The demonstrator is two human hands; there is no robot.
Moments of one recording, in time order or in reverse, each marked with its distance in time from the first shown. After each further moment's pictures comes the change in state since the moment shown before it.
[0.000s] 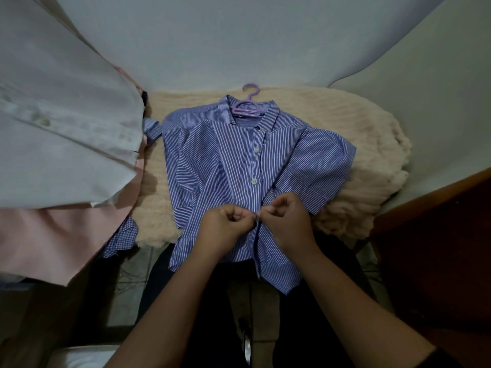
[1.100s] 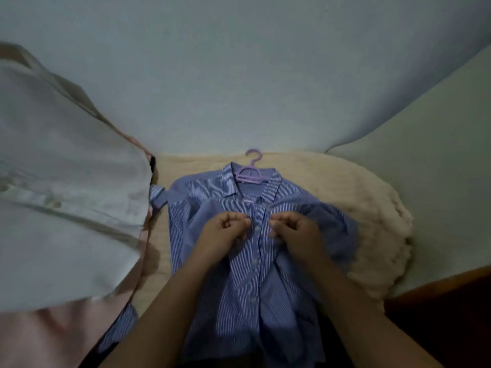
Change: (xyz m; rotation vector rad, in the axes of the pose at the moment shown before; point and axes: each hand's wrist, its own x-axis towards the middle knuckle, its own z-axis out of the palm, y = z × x) left_hand 0.105 0.071 -0.028 -0.221 -0.045 0.009; right_hand 0.105 -0.063 -0.009 -0.015 -0.089 -0.077
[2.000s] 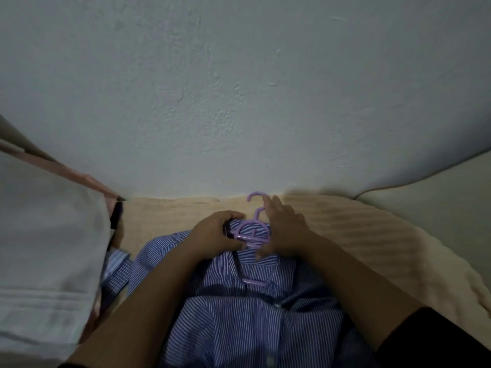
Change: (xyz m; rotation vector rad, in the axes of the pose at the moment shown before) left_hand 0.241 -0.009 -0.037 0.788 -0.207 0.136; right_hand 0.254 0.026 0.028 -1.233 -0.481 -0.077
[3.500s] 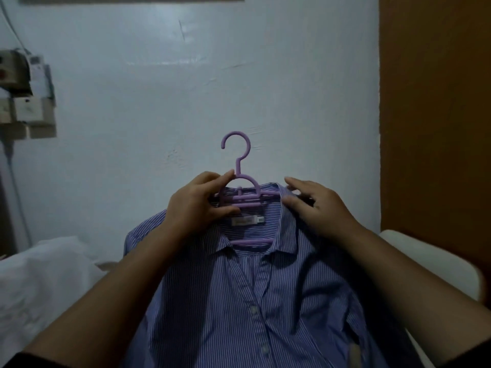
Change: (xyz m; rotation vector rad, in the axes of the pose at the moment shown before) left_hand -0.334 0.337 -0.239 0.422 1.032 0.919; right_hand -0.428 -0.128 -0.302 0.291 1.137 -0.532
